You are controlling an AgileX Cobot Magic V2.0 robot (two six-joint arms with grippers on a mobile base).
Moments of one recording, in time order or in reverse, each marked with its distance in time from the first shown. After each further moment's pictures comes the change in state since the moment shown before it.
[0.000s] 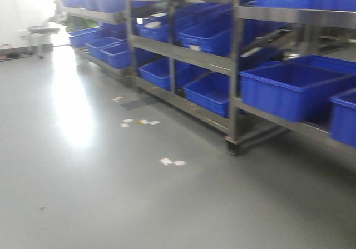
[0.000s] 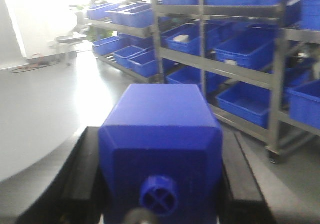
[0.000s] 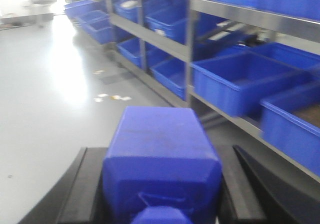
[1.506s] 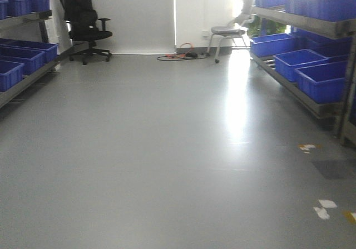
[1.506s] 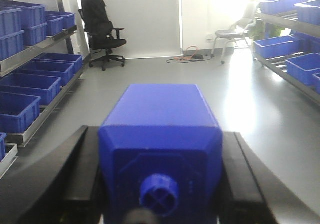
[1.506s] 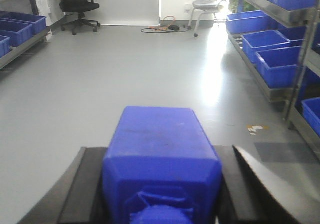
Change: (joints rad) left arm 0.000 0.000 0.000 0.000 0.002 0.000; right arm 0.000 0.000 0.000 0.000 0.000 0.000
